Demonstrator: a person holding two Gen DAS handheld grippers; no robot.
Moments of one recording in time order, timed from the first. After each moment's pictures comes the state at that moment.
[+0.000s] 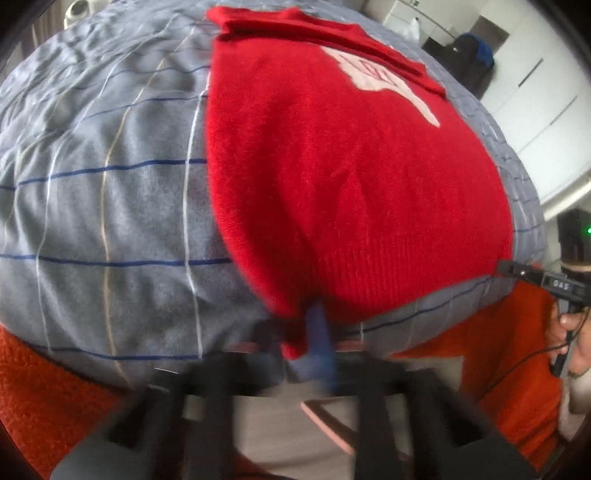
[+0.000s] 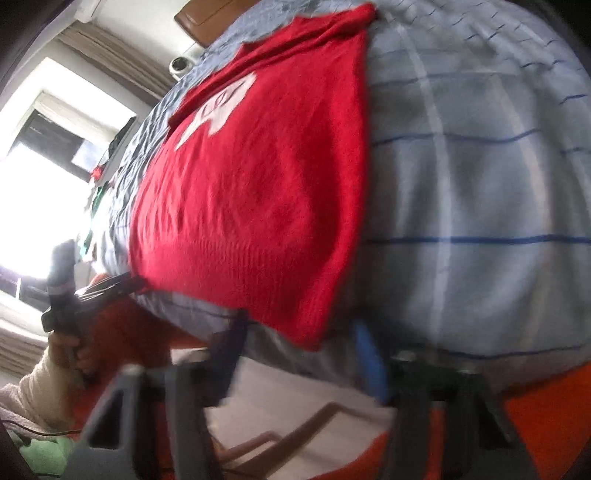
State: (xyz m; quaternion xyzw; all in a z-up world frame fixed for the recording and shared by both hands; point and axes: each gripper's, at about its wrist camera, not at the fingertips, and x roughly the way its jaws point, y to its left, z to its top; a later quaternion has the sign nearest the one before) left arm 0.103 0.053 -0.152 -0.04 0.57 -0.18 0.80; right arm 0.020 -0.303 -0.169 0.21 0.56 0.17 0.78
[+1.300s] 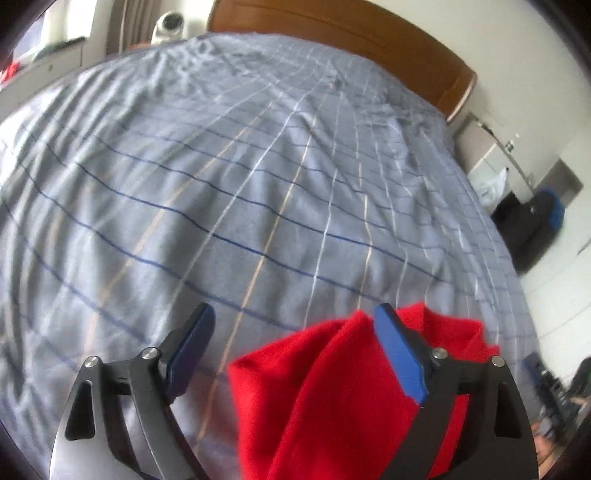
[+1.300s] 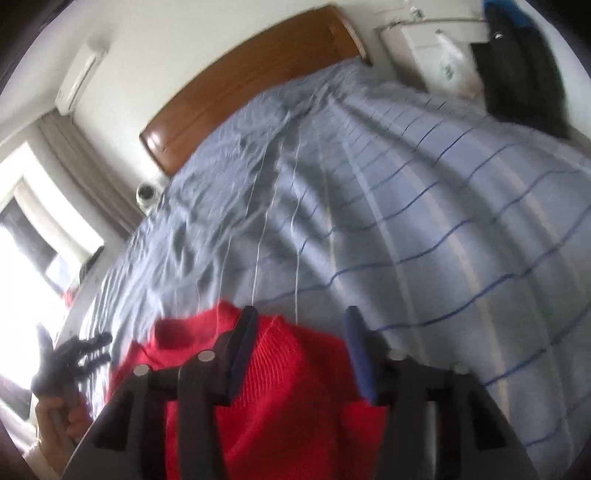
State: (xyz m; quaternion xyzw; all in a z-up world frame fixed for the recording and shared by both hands) left arm 0.425 0.053 -0.068 -0.16 0.43 -0.03 0.89; right arm 0.378 -0.379 -0.105 0.24 0.36 0.05 0.90
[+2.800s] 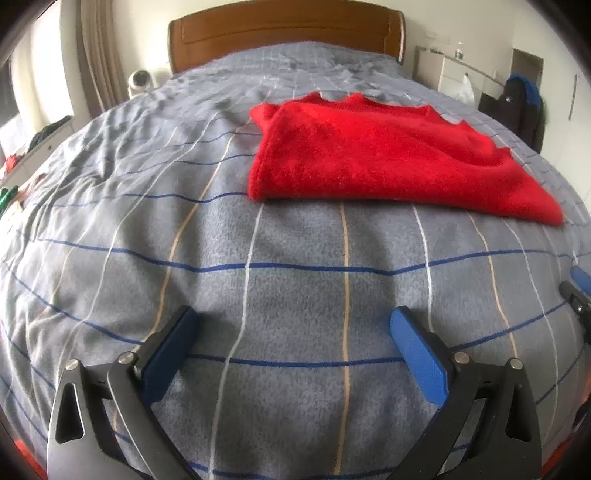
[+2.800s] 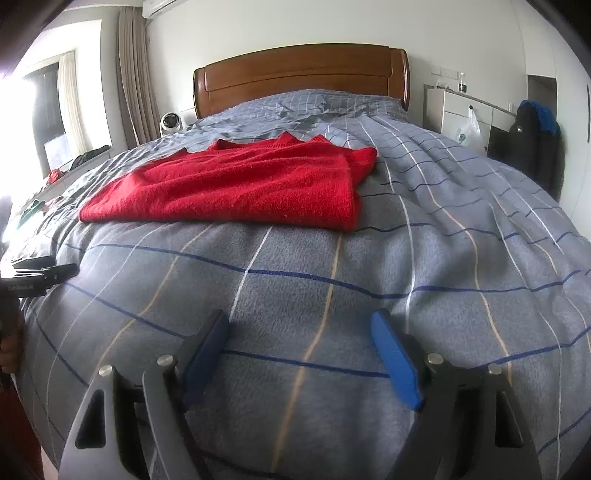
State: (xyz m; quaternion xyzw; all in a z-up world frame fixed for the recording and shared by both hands) left arm 0.170 0.012 -0.140 0.02 0.42 -0.03 0.91; right arm 0.111 -0.297 -0.169 0.03 0.35 0.05 0.93
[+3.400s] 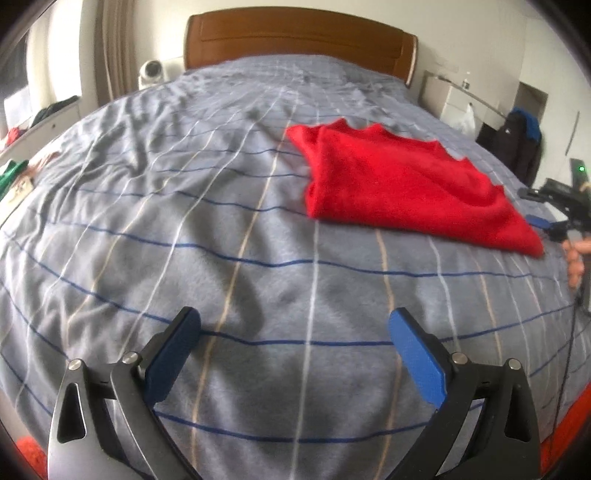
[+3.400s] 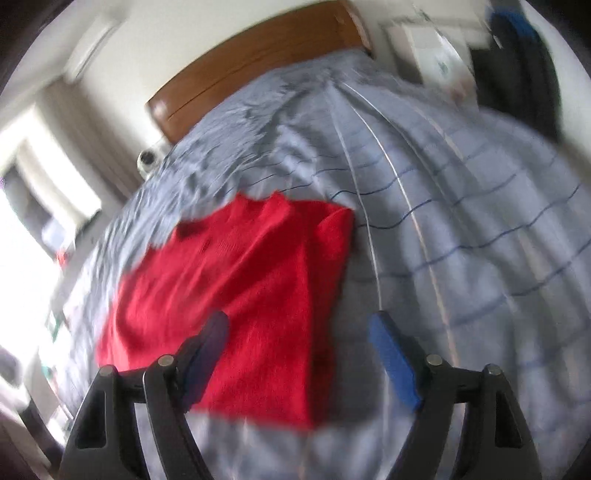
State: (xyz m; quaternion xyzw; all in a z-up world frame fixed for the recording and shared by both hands) left arm 0.152 0.059 -0.118 -0.04 0.40 -0.04 0.91; right arm 0.267 -0.383 -0.125 0.26 0.42 0.05 0.87
